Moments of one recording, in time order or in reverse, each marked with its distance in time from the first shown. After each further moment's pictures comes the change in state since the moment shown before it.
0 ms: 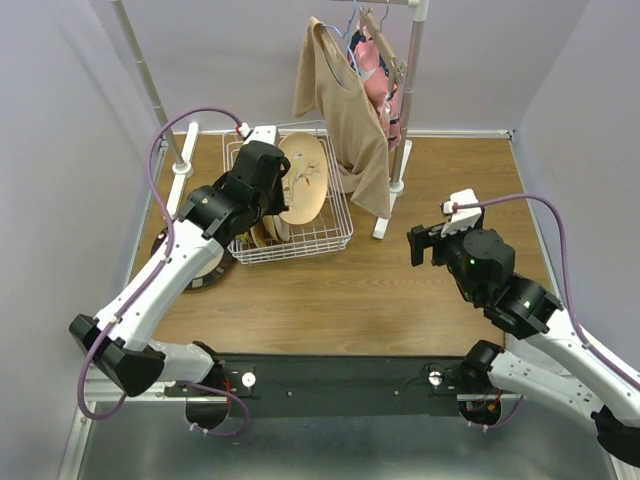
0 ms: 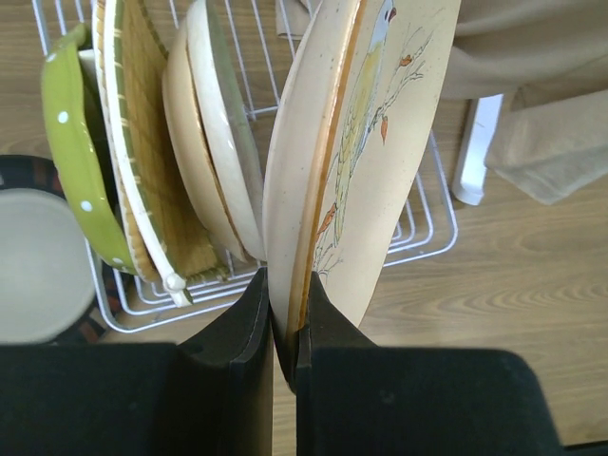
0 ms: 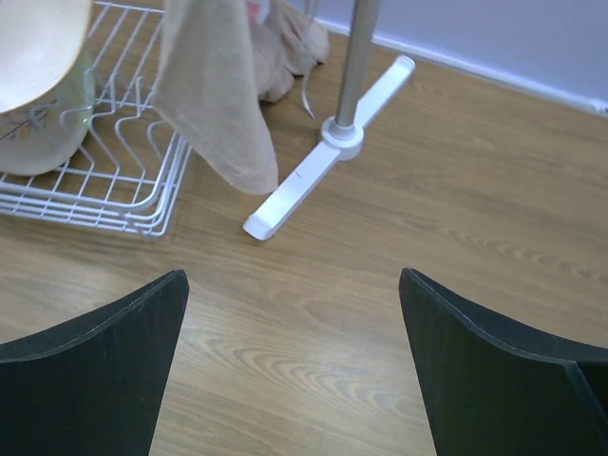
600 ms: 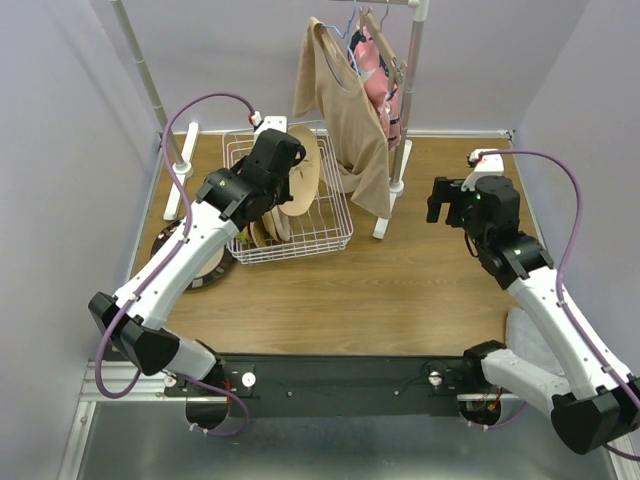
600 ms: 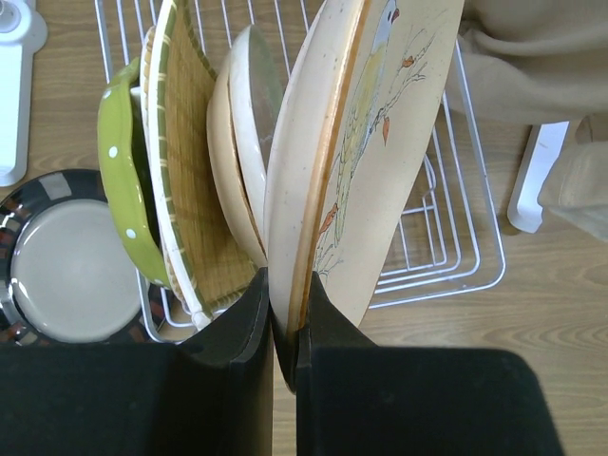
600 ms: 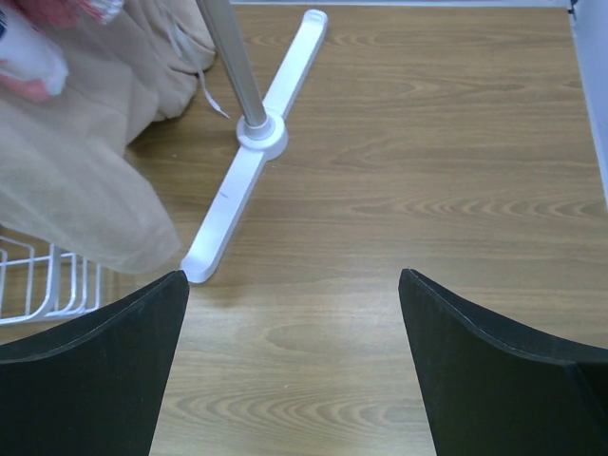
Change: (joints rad) left arm -0.011 0.146 0.146 -0.080 -0.131 0.046; right arm -0.441 0.289 0.152 0.001 -0.212 0.129
